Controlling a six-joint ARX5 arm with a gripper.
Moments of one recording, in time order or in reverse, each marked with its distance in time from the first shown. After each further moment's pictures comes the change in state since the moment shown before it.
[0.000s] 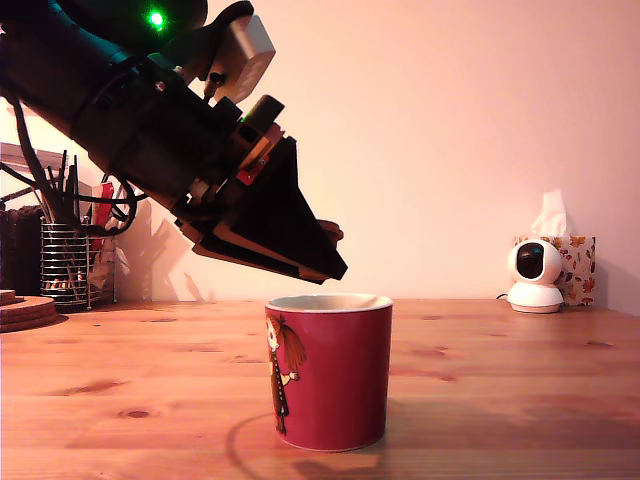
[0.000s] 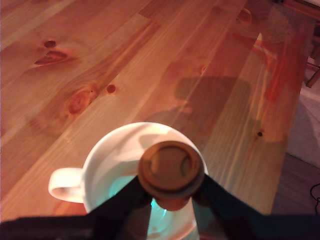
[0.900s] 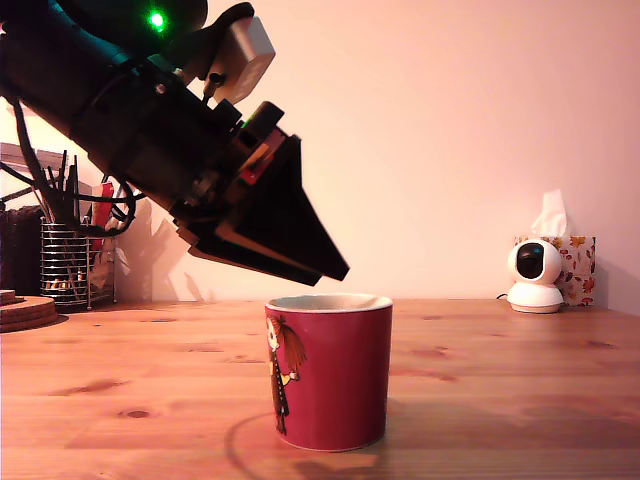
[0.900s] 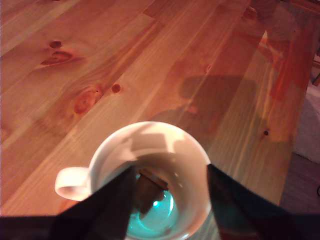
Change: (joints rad) arm 0.000 0.000 0.001 -0.013 -0.018 0.011
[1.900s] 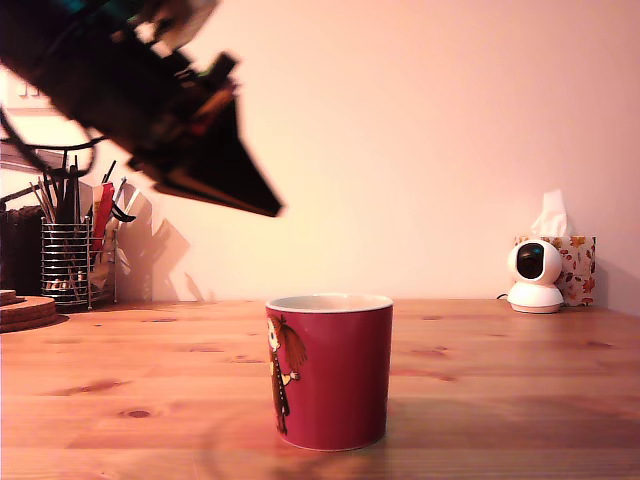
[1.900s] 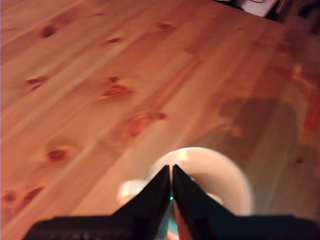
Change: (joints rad) arm 0.174 -0.129 0.006 -0.014 -0.017 0.023
